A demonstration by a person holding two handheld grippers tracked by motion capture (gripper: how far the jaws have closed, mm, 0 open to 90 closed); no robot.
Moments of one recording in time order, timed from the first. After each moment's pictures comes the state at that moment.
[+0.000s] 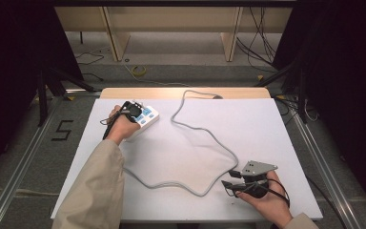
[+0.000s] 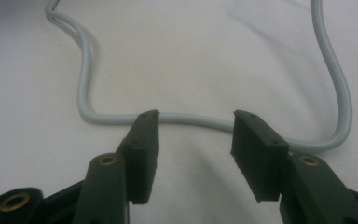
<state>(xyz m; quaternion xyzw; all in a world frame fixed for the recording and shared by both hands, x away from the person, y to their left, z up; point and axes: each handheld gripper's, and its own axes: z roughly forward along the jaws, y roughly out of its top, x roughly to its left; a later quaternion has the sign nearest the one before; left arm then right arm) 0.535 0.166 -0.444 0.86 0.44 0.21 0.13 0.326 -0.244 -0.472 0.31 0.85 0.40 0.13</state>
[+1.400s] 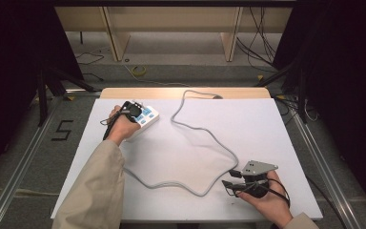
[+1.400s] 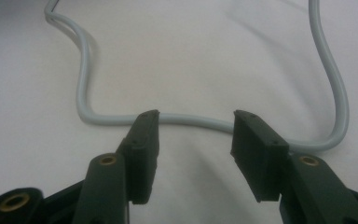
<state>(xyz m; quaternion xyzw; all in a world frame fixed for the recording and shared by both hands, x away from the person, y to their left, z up) 0.535 0.166 -0.444 0.86 0.45 0.21 0.14 0.326 -0.245 -0.472 0.31 0.85 0.40 0.13</state>
